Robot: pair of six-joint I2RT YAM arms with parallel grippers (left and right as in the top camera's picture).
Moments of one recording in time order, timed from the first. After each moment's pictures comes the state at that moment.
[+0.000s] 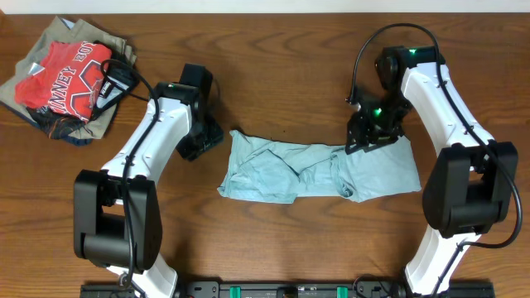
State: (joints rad) left arm -0.19 1.81 1.30 -1.02 0.02 -0.80; right arm 0.12 2.01 1.64 -1.46 -0.35 -0.20
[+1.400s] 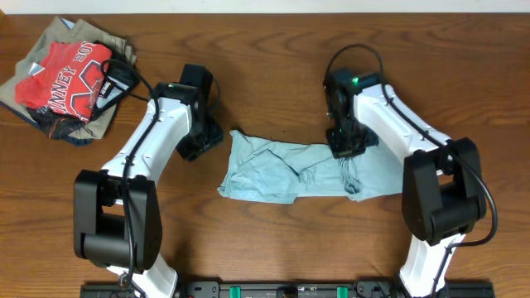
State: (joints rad) left arm -0.19 1.81 1.30 -1.02 0.02 -0.79; right arm 0.34 2.01 1.51 -1.21 0.05 0.16
